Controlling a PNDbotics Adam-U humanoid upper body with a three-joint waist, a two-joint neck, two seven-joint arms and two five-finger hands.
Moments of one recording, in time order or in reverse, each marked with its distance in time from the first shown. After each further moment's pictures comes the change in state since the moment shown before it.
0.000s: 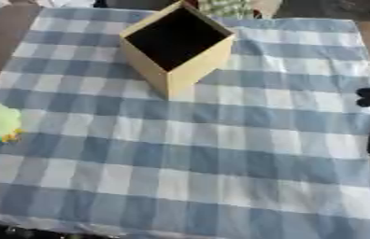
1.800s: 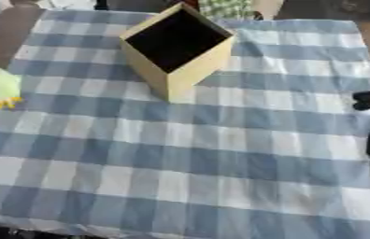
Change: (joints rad) left arm -0.095 0.021 0.027 -0.168 0.054 0.038 0.091; right arm 0.000 0.016 -0.001 0.000 -0.029 0.014 0.045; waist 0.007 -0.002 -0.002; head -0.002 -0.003
